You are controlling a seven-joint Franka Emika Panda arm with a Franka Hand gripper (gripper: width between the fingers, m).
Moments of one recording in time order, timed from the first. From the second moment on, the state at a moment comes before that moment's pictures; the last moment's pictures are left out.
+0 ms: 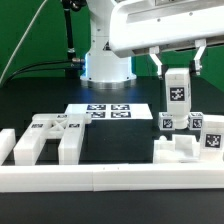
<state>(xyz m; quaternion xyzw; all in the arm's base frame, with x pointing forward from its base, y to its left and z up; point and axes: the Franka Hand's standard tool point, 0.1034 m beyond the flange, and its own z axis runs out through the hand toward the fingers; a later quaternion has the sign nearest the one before) 0.620 0.062 0.143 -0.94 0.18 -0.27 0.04</state>
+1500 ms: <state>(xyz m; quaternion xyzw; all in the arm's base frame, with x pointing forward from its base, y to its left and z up) 0.620 0.046 0.106 -0.95 0.11 -0.28 -0.01</state>
